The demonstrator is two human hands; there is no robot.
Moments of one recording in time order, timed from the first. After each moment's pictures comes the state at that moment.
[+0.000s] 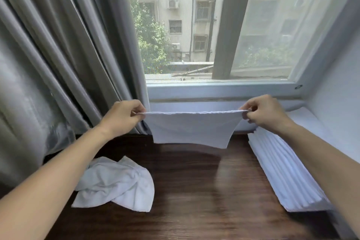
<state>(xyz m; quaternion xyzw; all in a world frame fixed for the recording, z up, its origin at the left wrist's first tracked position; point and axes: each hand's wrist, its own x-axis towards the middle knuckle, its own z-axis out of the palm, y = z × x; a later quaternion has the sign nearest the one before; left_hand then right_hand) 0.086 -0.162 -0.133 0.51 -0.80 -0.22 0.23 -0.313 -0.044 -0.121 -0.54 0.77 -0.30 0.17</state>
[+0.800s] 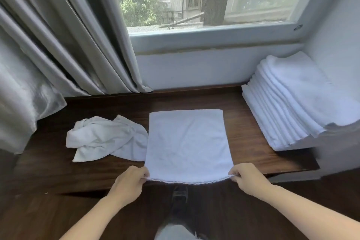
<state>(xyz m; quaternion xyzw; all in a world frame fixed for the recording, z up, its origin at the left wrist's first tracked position) 0.143 0.039 -0.386 0.50 -0.83 -0.24 -0.07 -0.255 0.168 -0.386 -0.55 0.77 -0.02 0.33</state>
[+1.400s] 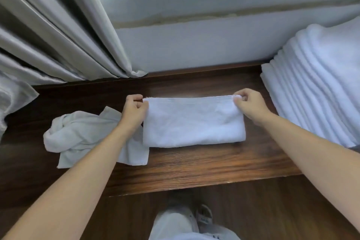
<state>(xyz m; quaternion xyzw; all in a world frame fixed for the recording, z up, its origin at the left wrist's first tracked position) 0.041 -0.166 -0.382 0.66 -0.54 -0.47 0.22 -0.311 -0.050 -0.381 -0.36 0.82 -0.29 0.34</state>
